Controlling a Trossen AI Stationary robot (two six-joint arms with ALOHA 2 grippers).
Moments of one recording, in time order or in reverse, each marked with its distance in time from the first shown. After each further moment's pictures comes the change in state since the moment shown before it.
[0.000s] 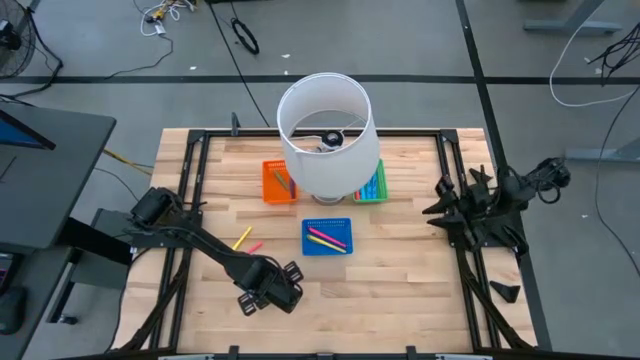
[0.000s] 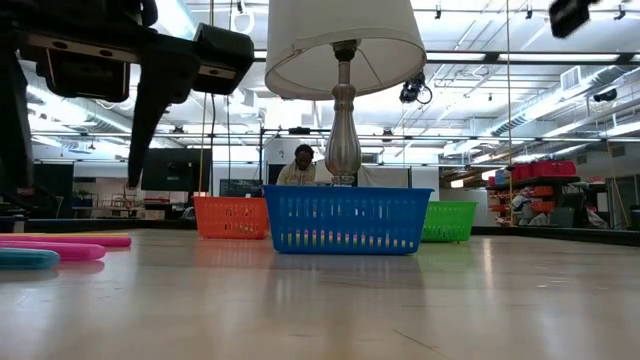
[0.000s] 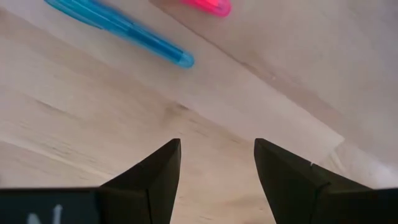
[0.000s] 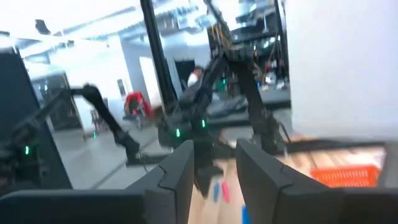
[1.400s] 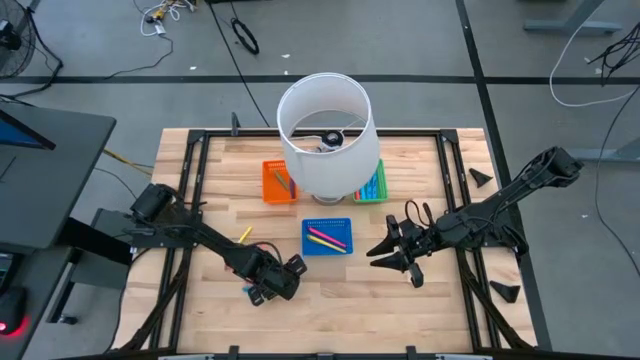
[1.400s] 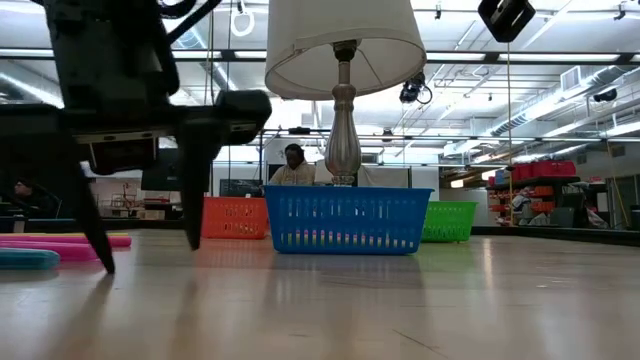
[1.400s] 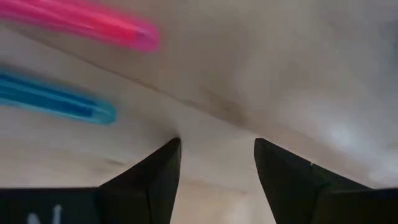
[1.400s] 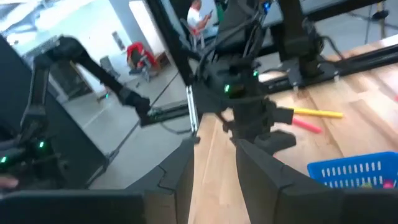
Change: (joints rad) left arm 0.060 -0.018 -0.259 0.416 -0.068 0.091; right arm 0.001 0.855 0.163 0.430 -0.069 0.272
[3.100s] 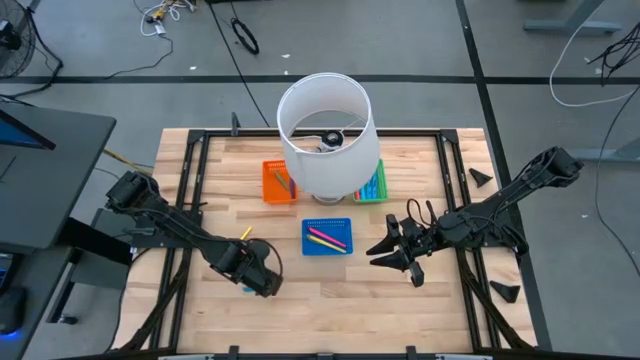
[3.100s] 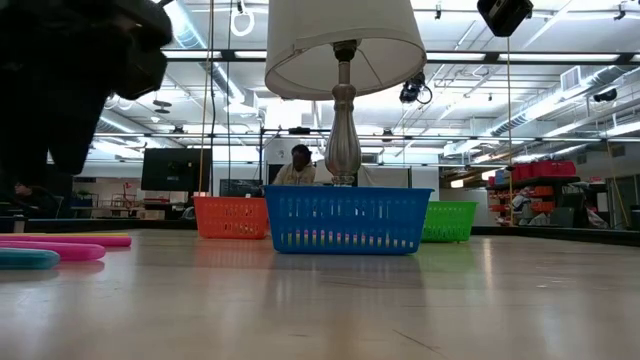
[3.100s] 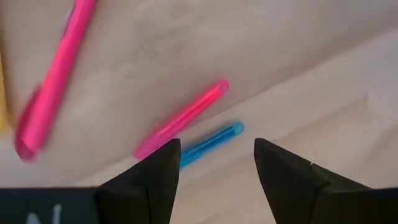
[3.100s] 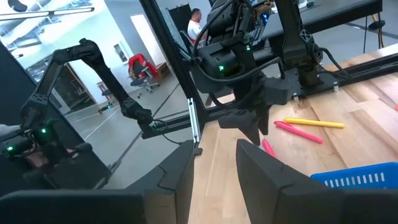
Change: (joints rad) left arm -0.053 -0.223 -0.002 -0.416 0.020 0.928; right arm 0.000 0.001 0.000 0.043 0.017 0.005
